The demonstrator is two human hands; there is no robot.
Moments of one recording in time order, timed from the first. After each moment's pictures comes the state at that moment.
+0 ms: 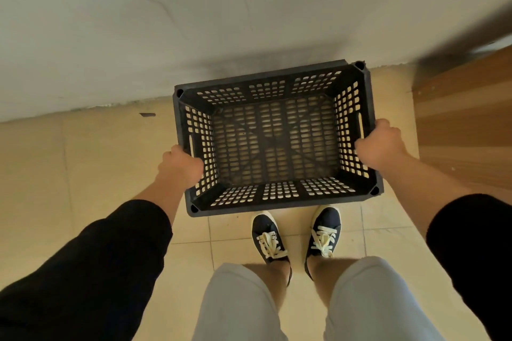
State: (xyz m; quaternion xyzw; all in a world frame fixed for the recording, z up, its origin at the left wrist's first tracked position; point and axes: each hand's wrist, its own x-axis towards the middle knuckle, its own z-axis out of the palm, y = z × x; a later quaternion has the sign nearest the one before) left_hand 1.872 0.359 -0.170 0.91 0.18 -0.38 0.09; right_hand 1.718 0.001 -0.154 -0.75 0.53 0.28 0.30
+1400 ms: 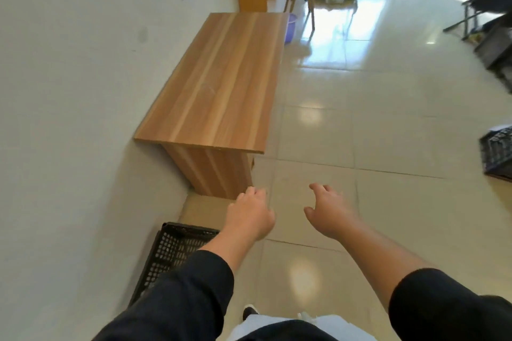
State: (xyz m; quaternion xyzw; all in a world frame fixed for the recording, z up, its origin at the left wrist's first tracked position) left_hand 1.450 0.208 0.420 0.58 -0.77 -0.23 -0.10; right_hand 1.260 0.255 0.434 -0.55 0.78 0.00 0.29
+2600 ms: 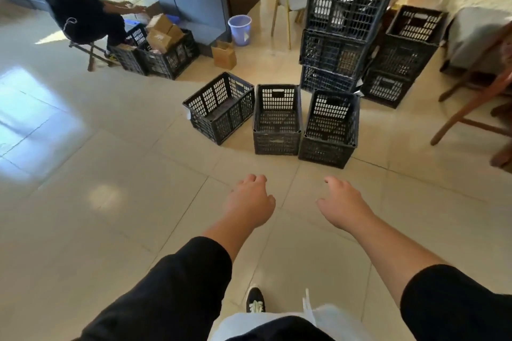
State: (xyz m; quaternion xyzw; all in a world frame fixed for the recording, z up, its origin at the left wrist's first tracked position) left_hand 0.625 0.373 0.437 0.00 -0.97 -0.15 -0.21; right_hand 0.625 0.588 0.439 0.11 0.94 -0.21 0.24
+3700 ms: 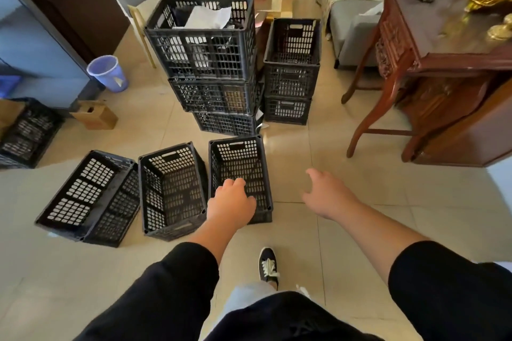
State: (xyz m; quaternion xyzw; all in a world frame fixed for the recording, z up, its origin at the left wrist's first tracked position) left_hand 0.110 0.788 0.397 -0.09 -0.96 -0.12 -0.25; right_hand 0.179 1.002 0.439 0.21 0.92 -0.23 0.23
